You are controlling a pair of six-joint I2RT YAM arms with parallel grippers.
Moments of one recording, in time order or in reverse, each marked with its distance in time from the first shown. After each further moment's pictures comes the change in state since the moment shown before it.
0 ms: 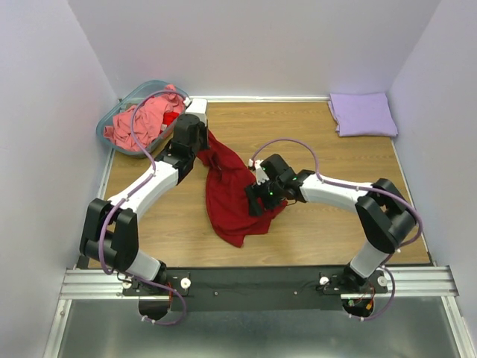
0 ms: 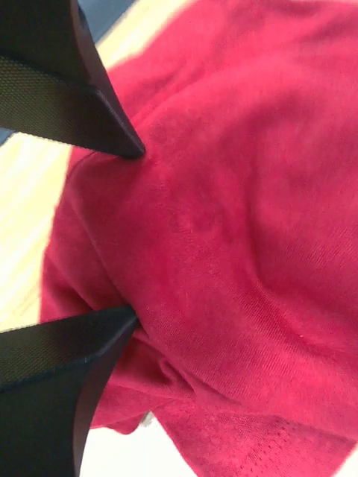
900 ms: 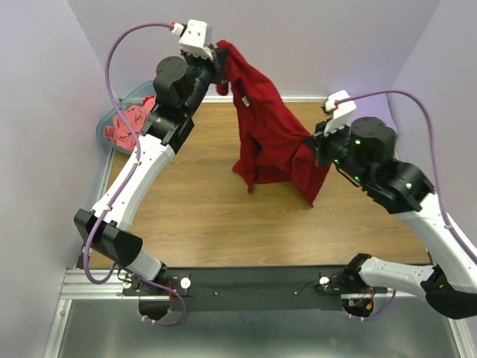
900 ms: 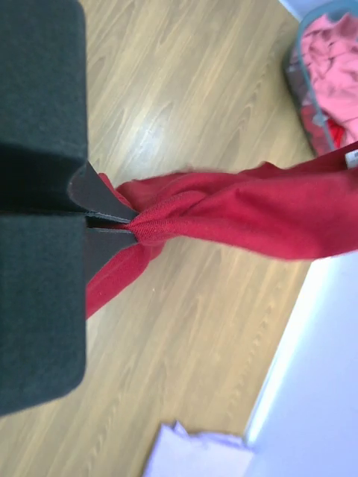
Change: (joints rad) left arm -0.075 0.041 0.653 -0.031 0.130 0.013; right arm -0.011 -0.561 0.451 -0.356 0.491 -0.150
